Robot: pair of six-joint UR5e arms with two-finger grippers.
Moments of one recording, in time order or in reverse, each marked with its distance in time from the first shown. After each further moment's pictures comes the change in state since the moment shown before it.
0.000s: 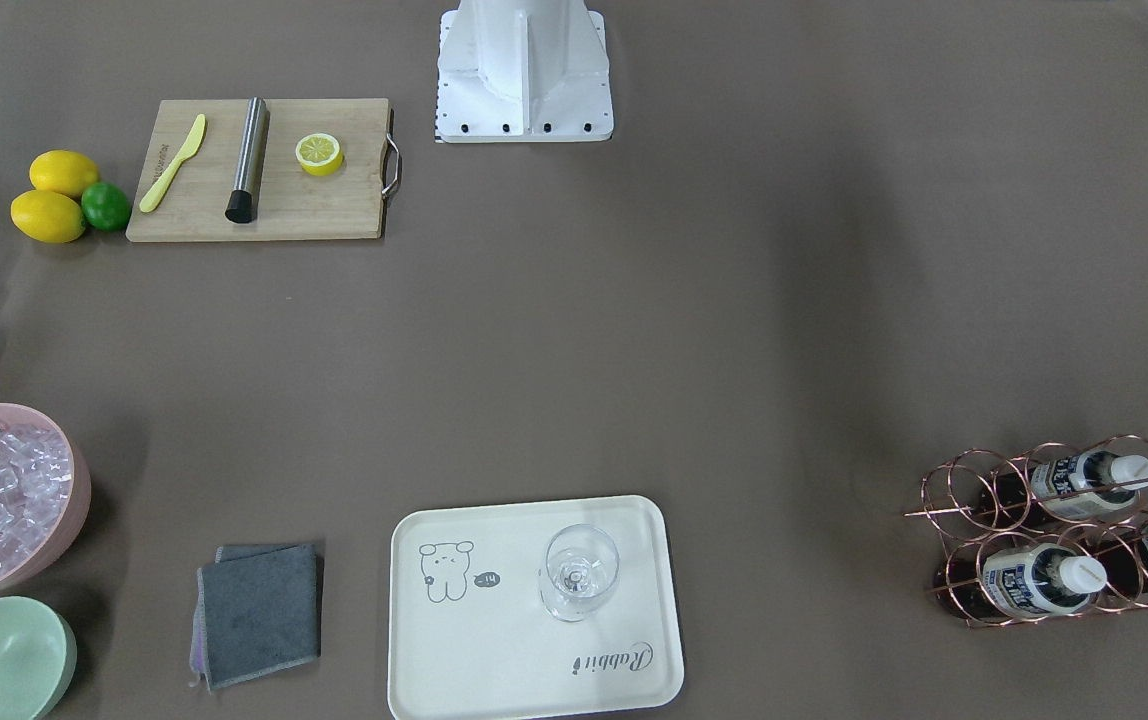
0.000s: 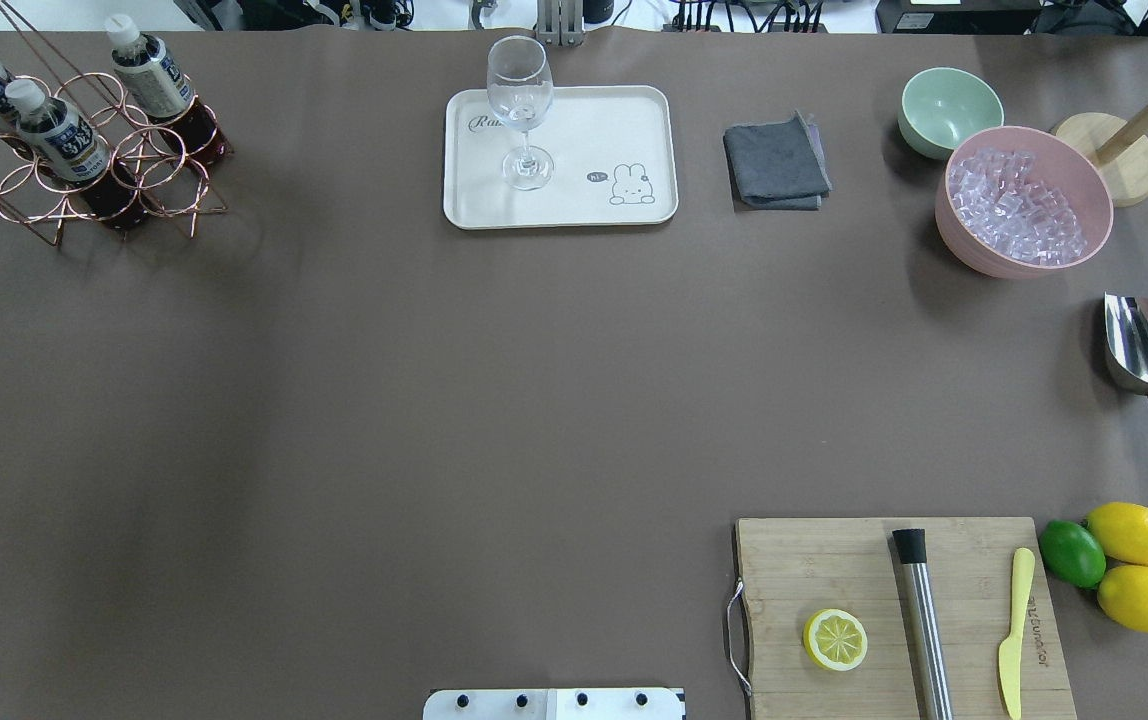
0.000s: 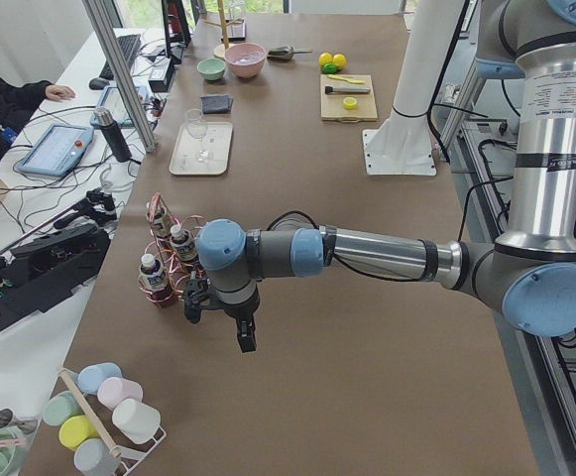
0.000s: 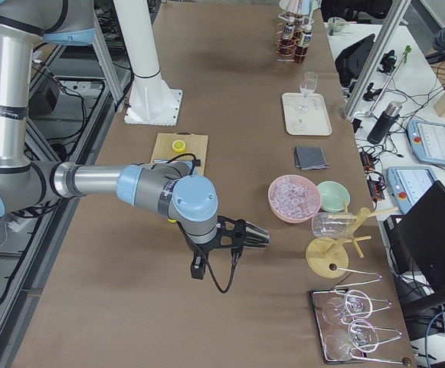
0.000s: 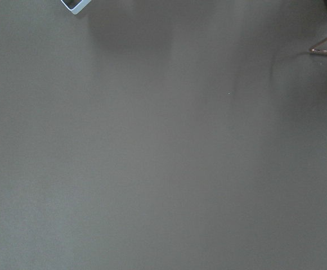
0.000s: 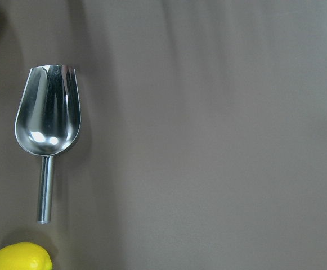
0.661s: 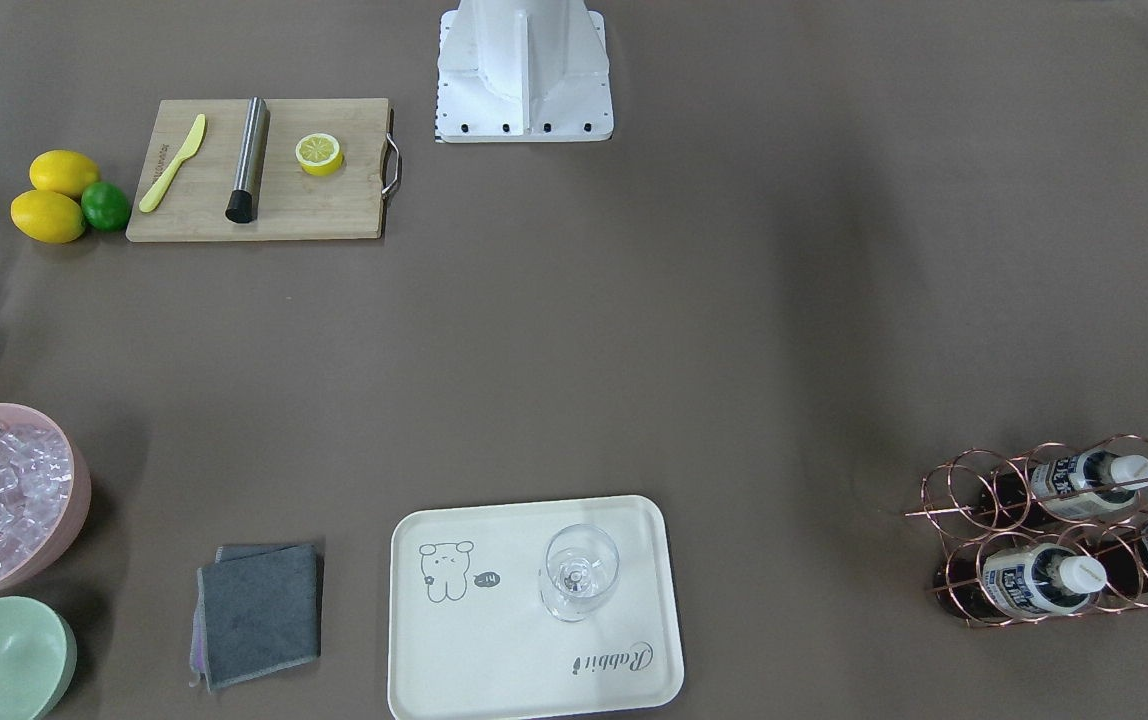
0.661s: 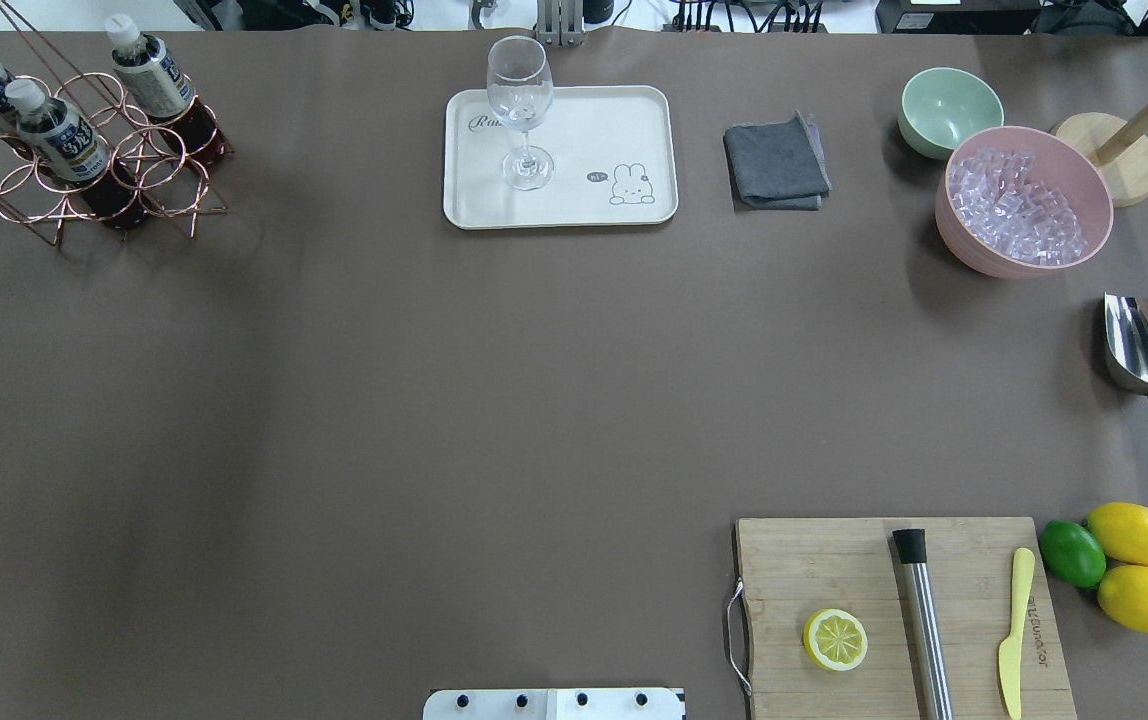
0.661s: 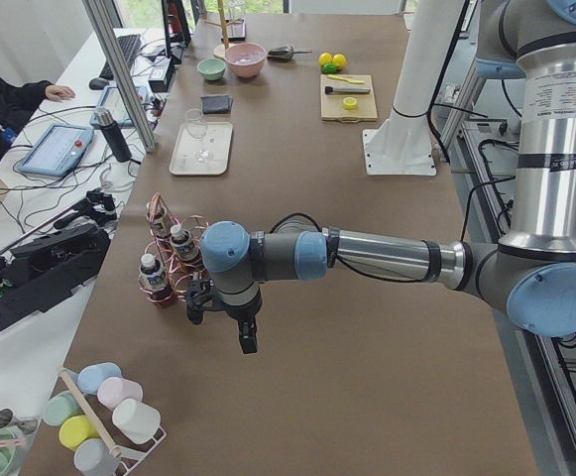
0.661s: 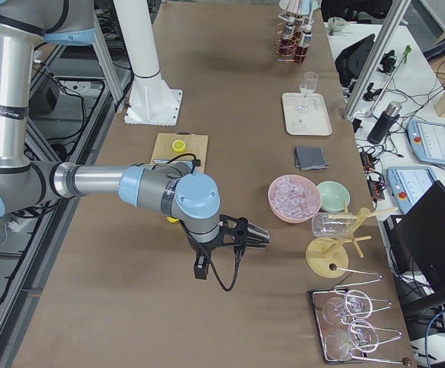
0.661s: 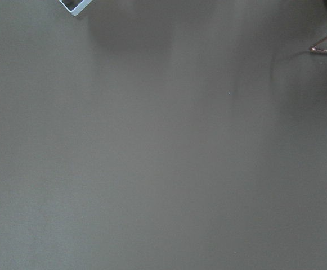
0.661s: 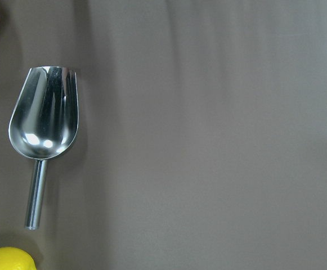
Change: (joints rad) left arm 0.000 0.014 -0.005 -0.025 0.000 -0.001; right arm -0.019 -0.002 -0.002 0.043 -0.019 0.001
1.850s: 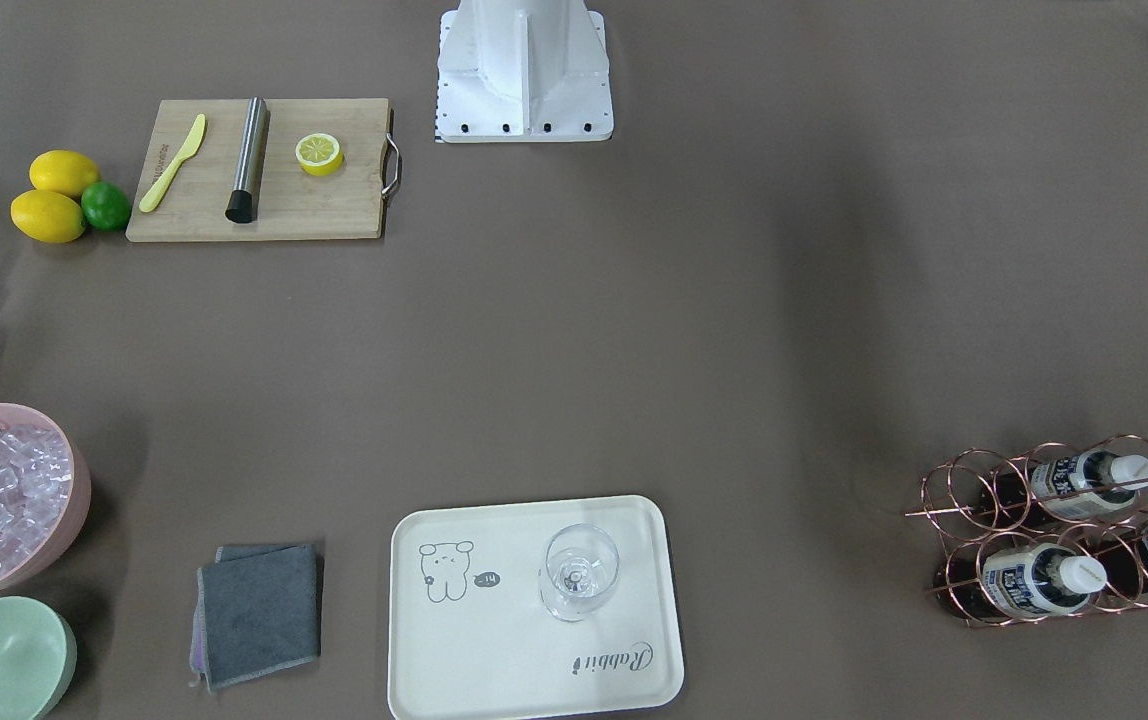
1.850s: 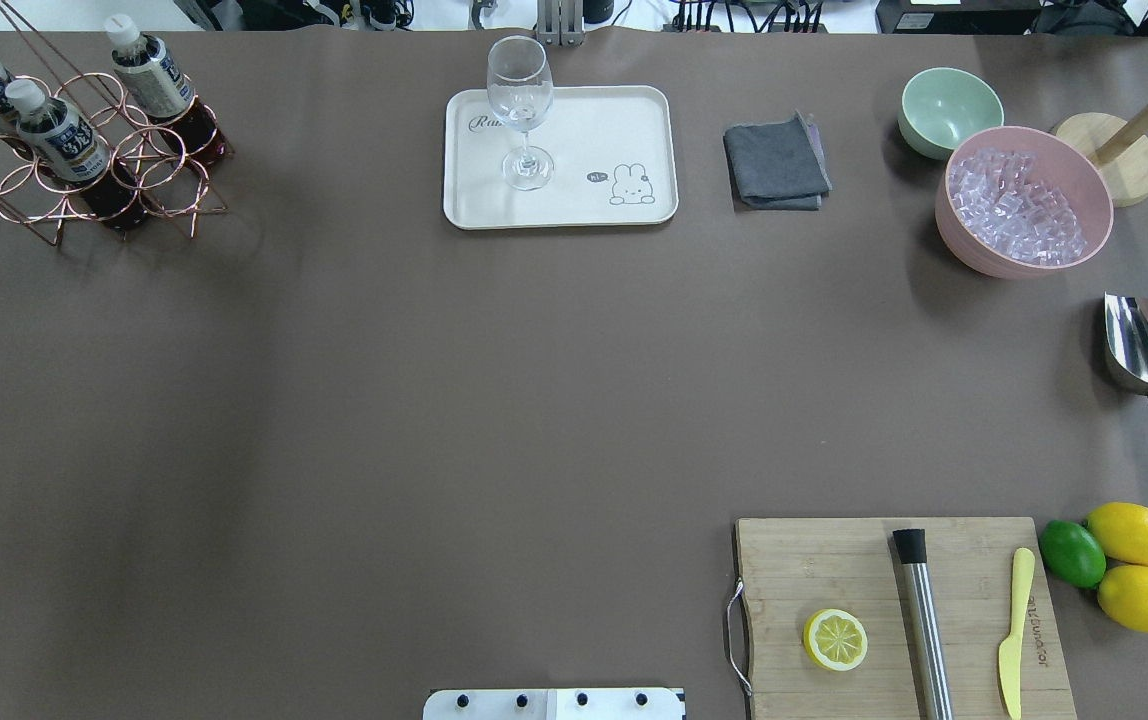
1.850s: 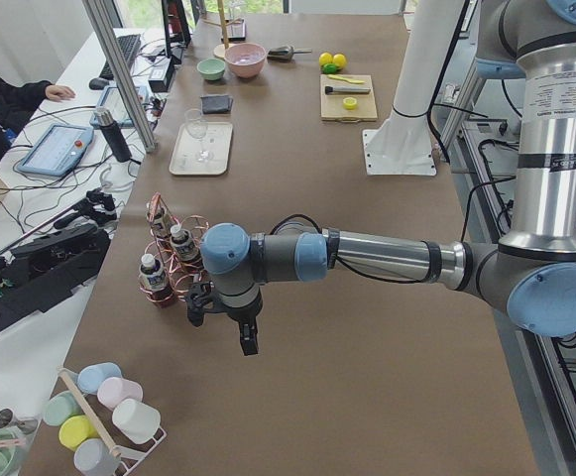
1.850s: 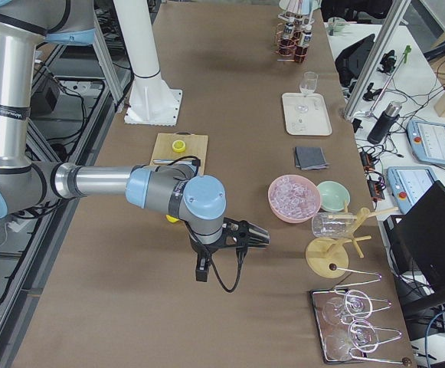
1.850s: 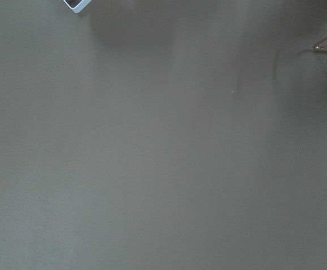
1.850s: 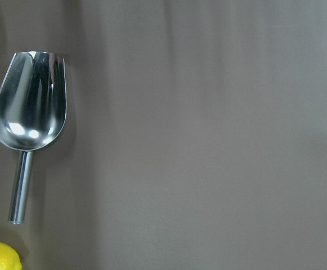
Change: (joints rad) left arm 0.000 0.001 0.006 0.000 0.001 0.001; right arm -0.046 0.003 -0.019 0.001 -0.042 0.002
